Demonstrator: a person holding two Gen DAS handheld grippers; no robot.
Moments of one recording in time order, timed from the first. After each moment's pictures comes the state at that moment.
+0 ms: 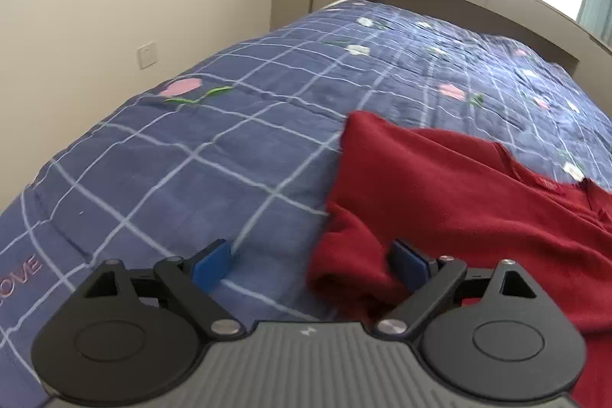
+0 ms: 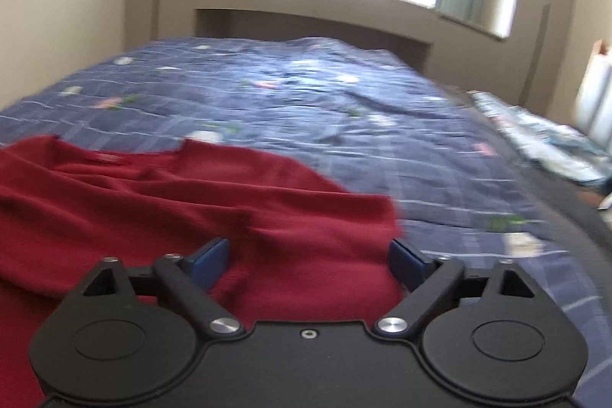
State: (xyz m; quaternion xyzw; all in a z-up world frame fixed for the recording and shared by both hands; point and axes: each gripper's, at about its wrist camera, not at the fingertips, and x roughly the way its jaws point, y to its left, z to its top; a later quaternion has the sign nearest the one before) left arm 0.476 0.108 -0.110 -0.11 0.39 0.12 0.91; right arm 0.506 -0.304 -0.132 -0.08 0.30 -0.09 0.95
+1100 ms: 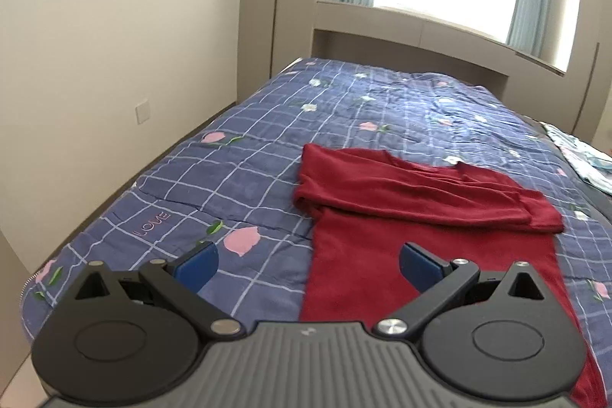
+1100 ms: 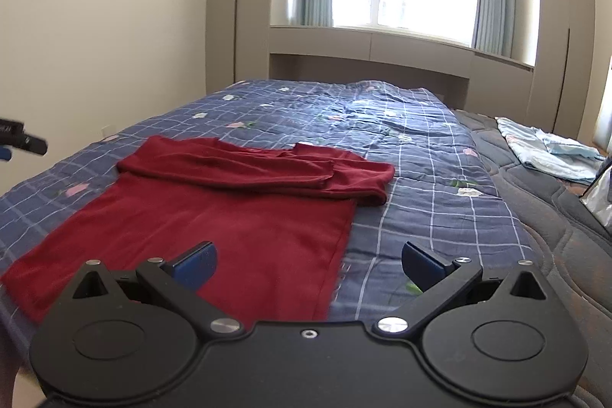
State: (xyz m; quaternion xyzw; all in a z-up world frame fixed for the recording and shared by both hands) left arm 0.232 0.069 0.029 -0.06 0.32 0.05 0.95; right arm 0.197 -0.290 -0.031 -0.05 0.26 0.07 0.96
